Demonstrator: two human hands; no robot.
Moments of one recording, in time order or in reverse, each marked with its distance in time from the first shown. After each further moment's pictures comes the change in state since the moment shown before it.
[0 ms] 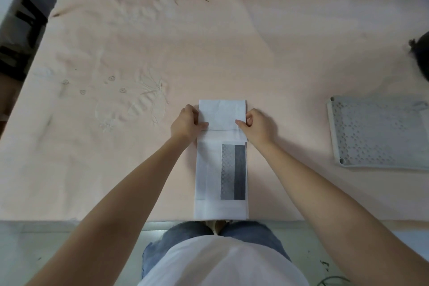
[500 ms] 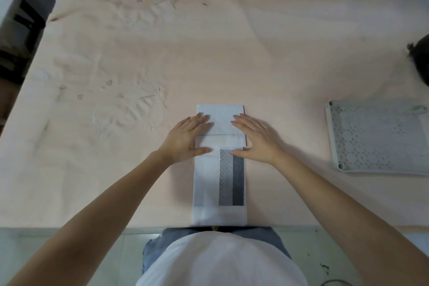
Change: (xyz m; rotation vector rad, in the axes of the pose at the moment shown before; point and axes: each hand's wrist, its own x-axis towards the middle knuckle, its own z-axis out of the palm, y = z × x) left_hand -0.015 -0.030 -0.010 0.432 -0.049 0.788; right_hand -0.013 0.026 -0.019 -0.310 -0.227 -0.607
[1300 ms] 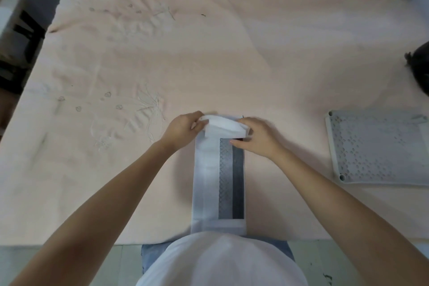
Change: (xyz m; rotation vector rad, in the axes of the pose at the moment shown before) left_hand 0.050 -0.006 -0.036 -0.332 0.094 -0.247; right_hand 0.036 0.008 -0.013 0.431 0.122 0.185
